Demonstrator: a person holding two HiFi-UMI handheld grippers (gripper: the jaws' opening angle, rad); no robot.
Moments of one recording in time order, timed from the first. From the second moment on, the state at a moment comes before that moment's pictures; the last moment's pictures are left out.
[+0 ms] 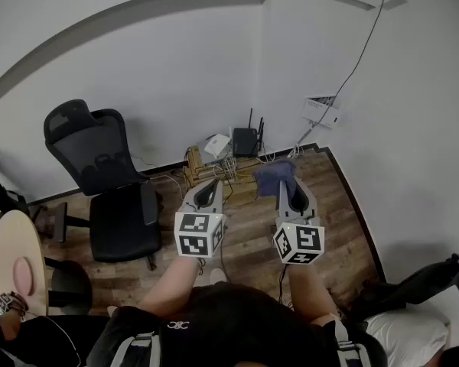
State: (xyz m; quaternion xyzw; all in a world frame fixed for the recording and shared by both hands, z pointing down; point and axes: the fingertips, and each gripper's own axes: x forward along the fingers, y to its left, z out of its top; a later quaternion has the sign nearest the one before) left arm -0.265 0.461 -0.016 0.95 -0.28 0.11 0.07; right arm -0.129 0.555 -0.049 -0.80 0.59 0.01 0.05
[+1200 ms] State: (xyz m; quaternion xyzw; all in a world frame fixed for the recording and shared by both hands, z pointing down) left arm -0.279 0.357 0.004 0.96 -0.24 0.10 0.09; right arm -0.154 0.456 -0.038 -0.82 0.57 0.01 0.04
